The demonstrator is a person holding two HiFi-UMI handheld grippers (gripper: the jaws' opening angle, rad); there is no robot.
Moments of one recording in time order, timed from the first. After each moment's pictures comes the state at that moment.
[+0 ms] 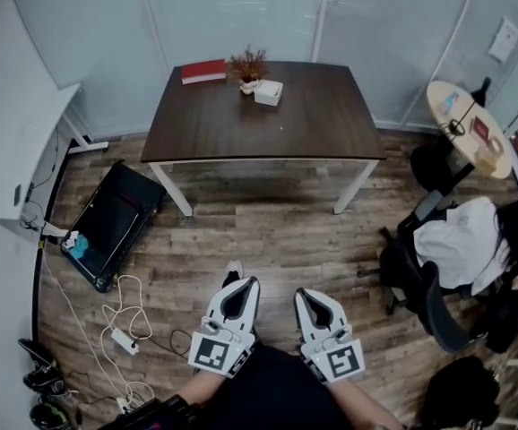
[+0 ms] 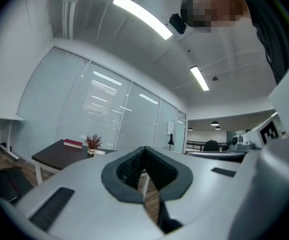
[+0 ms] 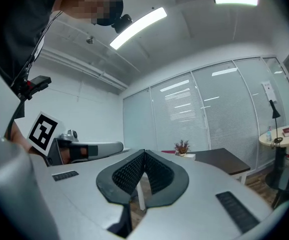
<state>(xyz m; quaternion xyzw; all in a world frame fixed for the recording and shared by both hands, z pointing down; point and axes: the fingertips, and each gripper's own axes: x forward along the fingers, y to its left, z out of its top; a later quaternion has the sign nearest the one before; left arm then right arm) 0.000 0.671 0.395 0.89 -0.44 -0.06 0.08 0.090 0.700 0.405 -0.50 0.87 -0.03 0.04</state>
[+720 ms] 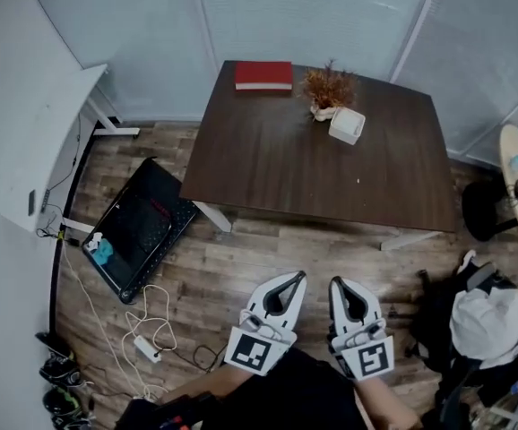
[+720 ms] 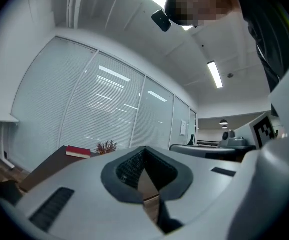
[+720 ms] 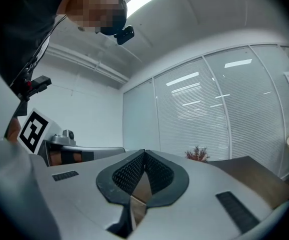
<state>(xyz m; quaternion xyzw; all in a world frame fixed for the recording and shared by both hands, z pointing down) -0.085 0.333 0.394 0.89 -0.45 -0.04 0.08 -0.023 0.337 0.382 -0.46 0.89 -0.02 0.03</state>
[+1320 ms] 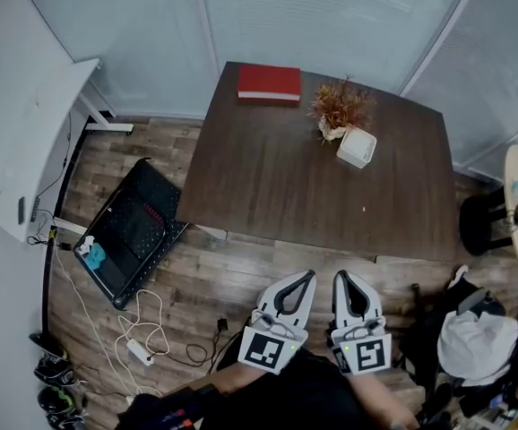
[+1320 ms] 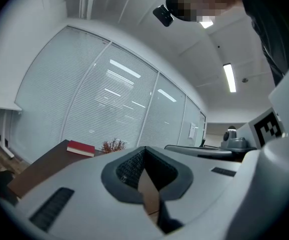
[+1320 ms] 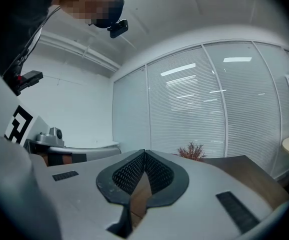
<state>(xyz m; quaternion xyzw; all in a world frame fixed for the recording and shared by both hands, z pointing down) -0.099 0.212 0.403 0.87 -0.48 -0.06 0.14 -0.047 0.204 0.386 -0.49 0.87 -0.04 -0.01</state>
